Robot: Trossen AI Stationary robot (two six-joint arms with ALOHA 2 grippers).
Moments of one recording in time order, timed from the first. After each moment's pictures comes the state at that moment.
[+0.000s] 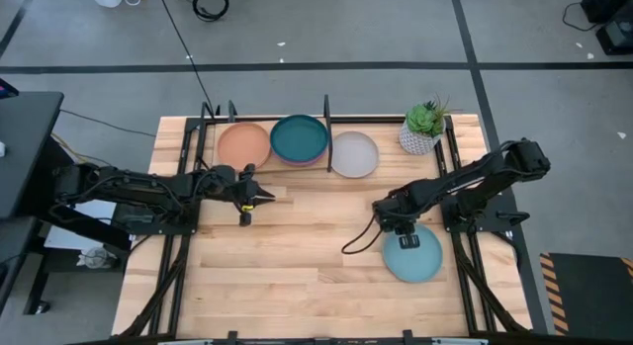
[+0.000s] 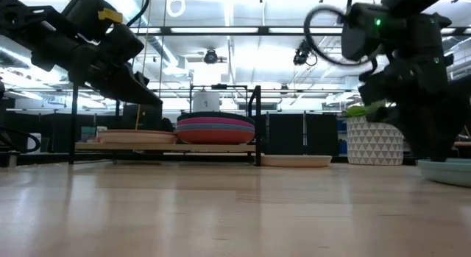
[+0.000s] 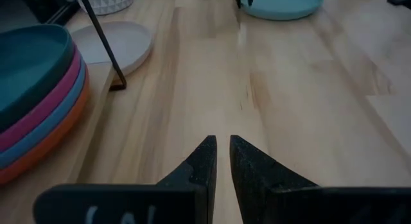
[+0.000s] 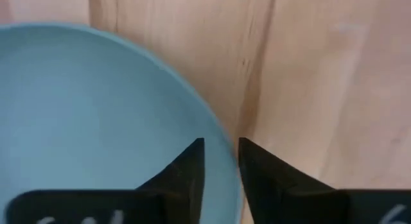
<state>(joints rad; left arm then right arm) 0.15 1.00 0.26 0.30 0.09 0.14 0.16 1.44 0.71 -0.78 -0.08 0.08</state>
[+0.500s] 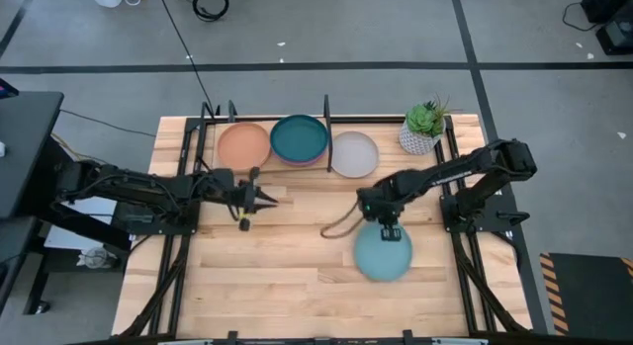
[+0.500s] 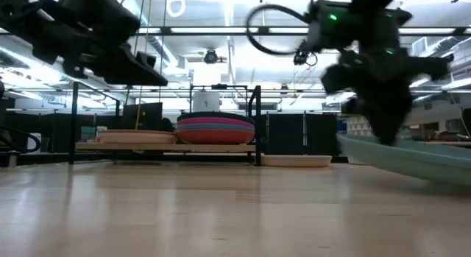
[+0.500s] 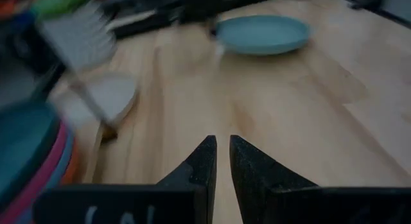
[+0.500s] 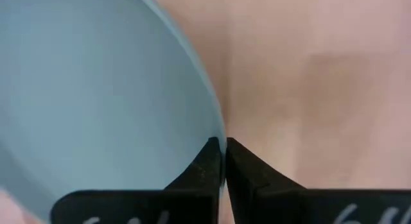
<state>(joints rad) 0.08 1.00 0.29 0.36 0.10 0.28 0.06 1.55 0.89 -0.82 -0.11 0.12</state>
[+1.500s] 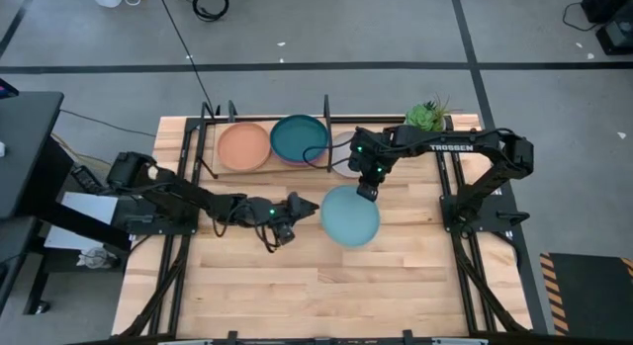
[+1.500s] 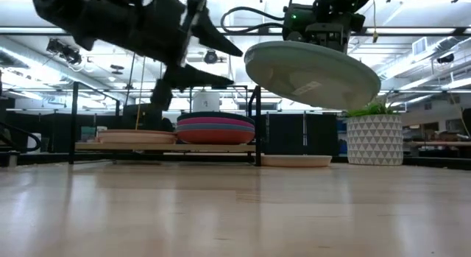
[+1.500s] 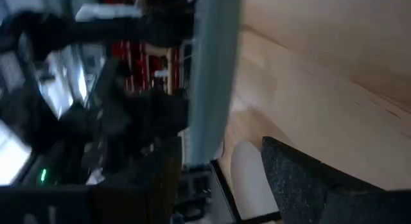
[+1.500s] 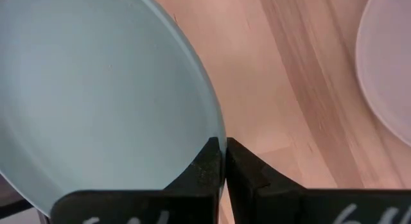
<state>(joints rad) -0.20 1.56 0.63 0.70 -0.42 1.44 -0.31 1.54 1.14 -0.83 -0.39 0.17</state>
